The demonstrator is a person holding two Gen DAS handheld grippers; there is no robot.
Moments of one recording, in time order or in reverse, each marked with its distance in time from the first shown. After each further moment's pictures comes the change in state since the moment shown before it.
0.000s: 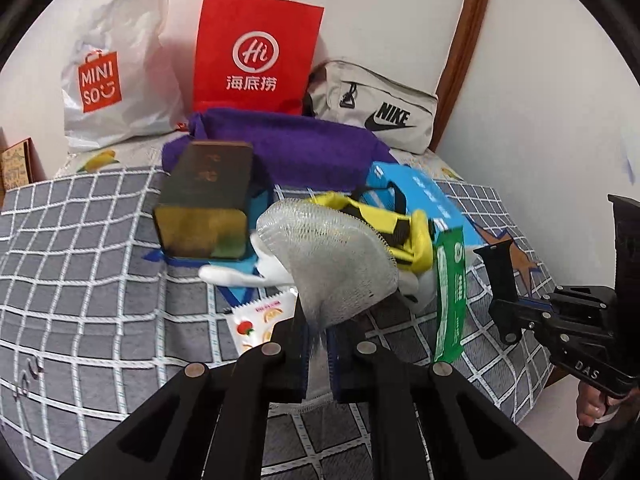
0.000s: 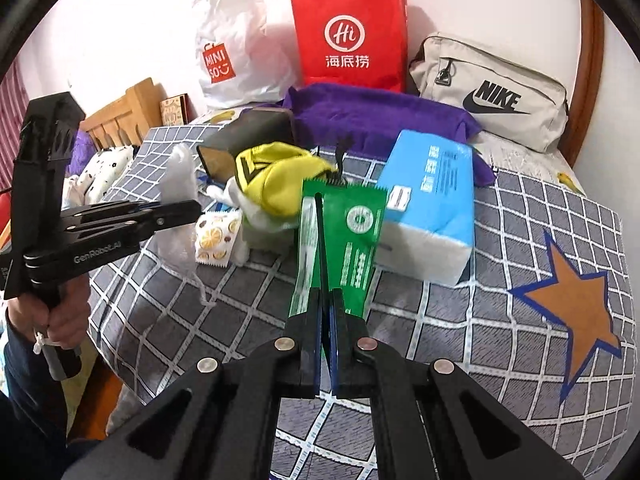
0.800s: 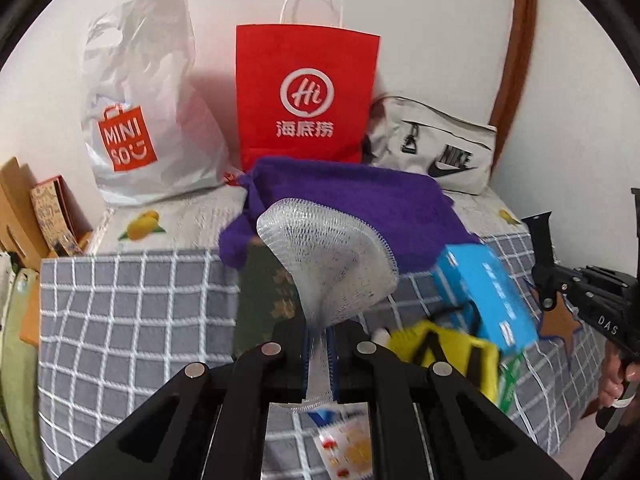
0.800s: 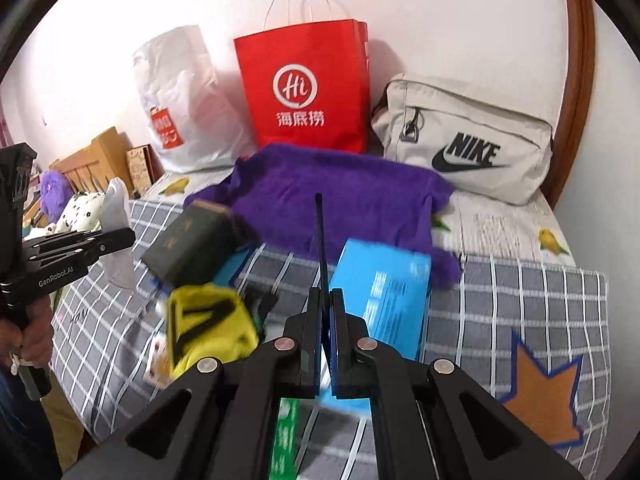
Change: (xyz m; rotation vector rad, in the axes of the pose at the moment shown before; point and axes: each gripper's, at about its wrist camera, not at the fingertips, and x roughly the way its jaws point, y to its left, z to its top) left arm 0.019 0.033 0.112 0.002 -0.001 0.184; right arm 0.021 -0.053 0.114 0.065 -0.083 -0.060
